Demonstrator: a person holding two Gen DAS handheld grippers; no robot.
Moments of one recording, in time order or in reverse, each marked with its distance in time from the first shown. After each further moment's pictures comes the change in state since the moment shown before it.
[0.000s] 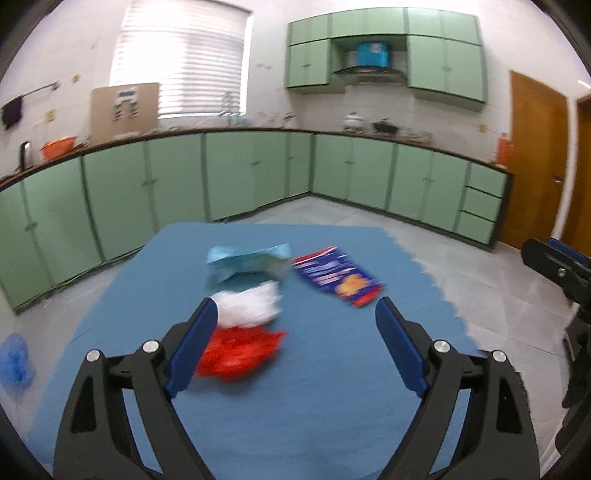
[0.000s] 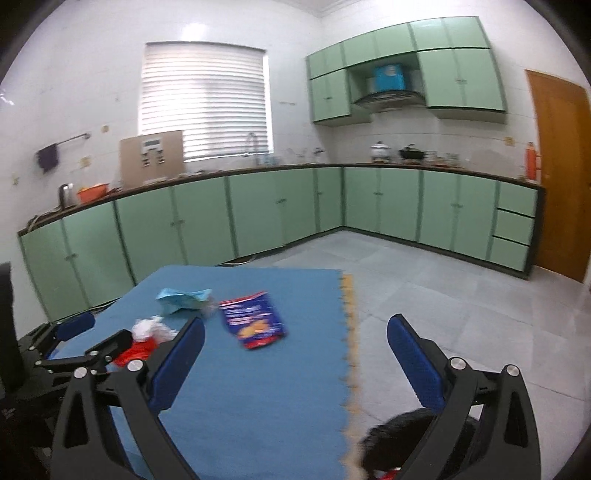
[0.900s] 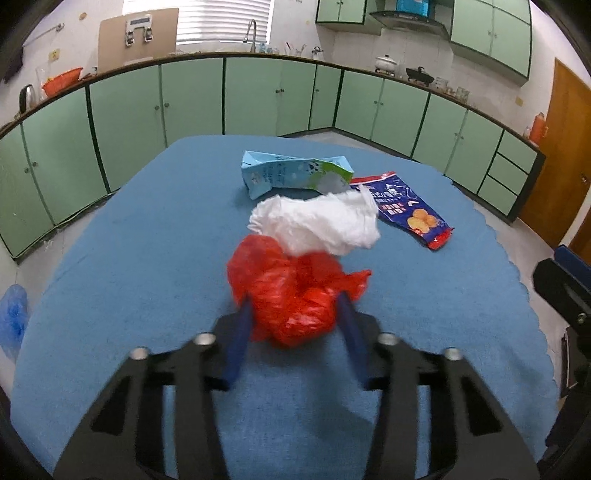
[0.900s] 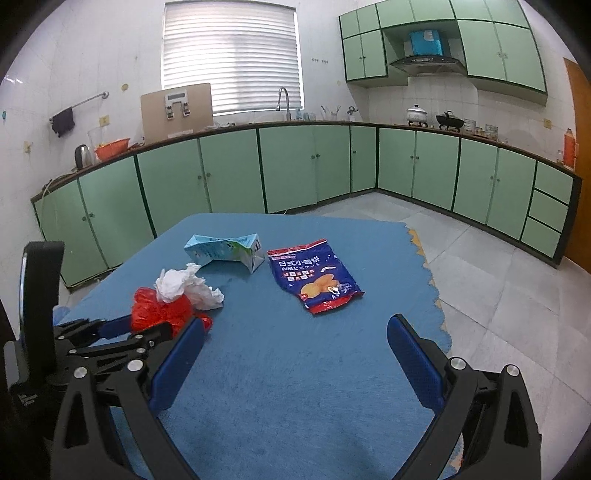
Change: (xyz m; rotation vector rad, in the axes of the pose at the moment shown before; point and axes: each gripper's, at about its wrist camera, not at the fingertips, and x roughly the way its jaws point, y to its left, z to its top) left arm 0.073 0.047 -0.026 -0.083 0.270 0.024; right arm 0.069 0.054 -0.035 -0.049 0.169 0.070
